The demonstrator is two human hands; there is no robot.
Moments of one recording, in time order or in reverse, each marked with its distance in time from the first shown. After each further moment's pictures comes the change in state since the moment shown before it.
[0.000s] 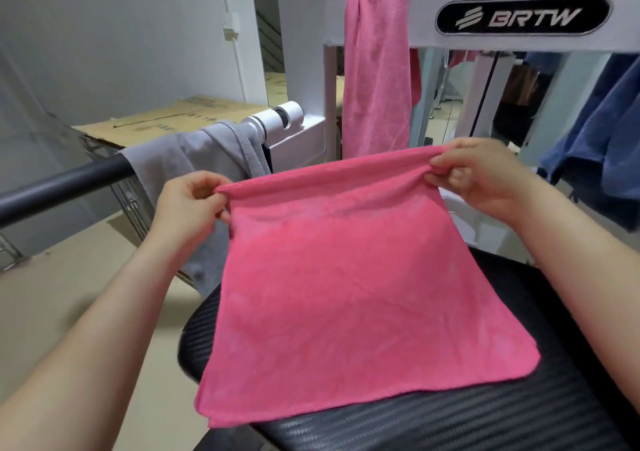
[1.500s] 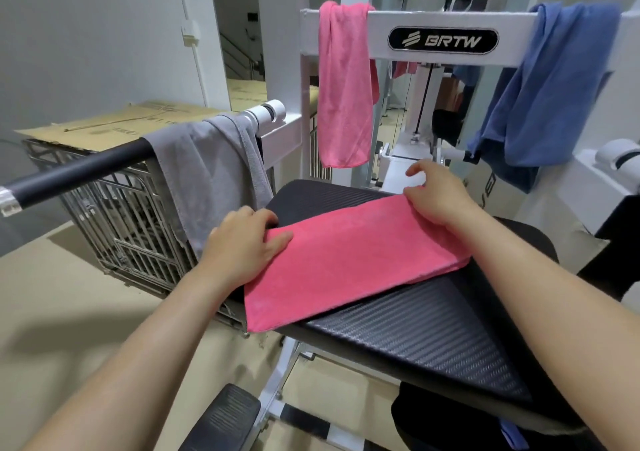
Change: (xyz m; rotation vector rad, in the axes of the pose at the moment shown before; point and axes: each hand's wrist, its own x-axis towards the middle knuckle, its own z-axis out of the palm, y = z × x) left_hand -0.095 -0.004 -0.004 0.609 -0.369 0.331; right_hand -0.104 0.034 0.030 -1.136 0.377 -0.097
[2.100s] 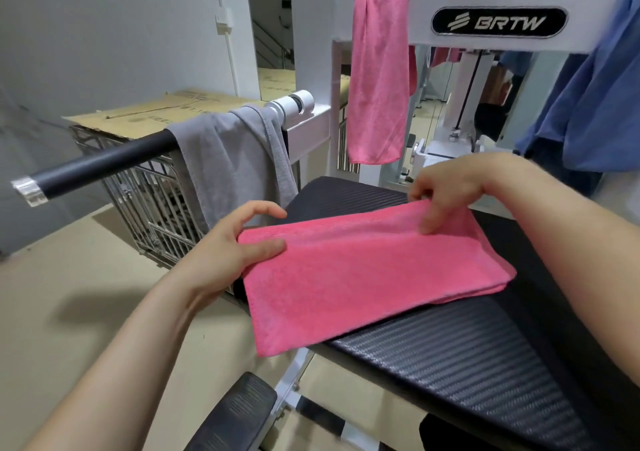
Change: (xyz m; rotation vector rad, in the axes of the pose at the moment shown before) left_hand -0.029 -0.012 -0.030 -1.036 -0.198 -0.226; right_hand 0.040 -0.051 -0.019 -0.529 -0.828 -0.352
